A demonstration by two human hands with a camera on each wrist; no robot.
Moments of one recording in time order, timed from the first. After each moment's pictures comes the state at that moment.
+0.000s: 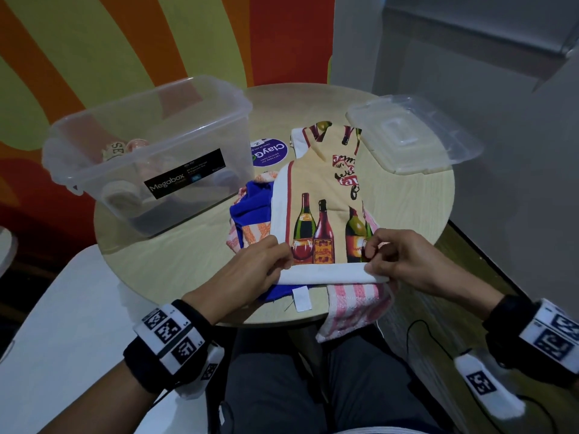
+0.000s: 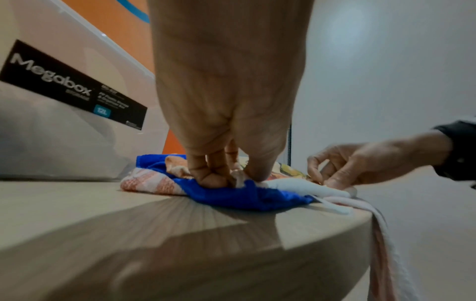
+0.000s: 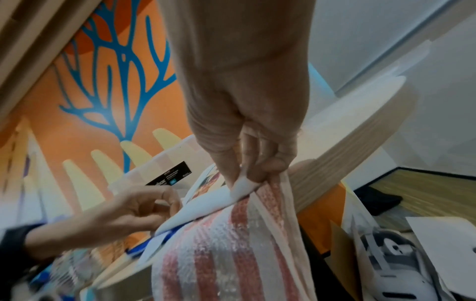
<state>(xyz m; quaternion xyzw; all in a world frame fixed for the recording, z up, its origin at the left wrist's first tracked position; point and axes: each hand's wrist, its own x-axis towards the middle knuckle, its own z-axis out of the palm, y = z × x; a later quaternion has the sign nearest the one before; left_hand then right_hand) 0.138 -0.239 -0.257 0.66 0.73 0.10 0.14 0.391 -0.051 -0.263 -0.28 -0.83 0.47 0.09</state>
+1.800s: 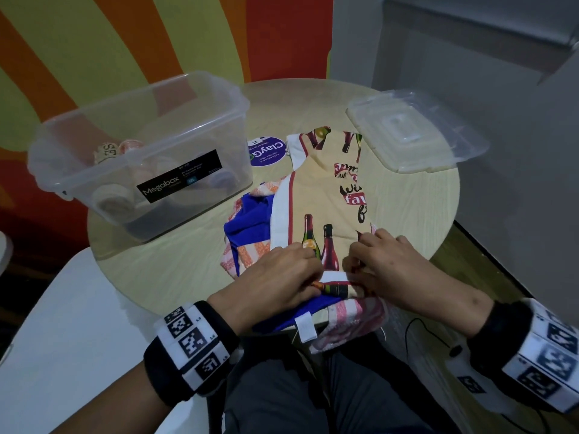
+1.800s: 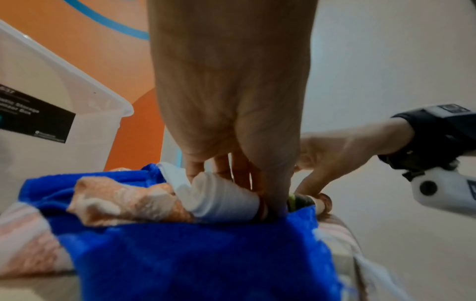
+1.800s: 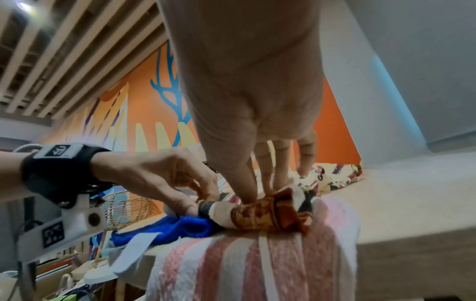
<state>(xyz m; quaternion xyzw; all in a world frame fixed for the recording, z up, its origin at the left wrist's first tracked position) 0.168 -0.214 -0.244 0.75 0.65 0.02 0.12 0.359 -0.082 -0.244 -0.23 -0.97 0.10 -0.04</state>
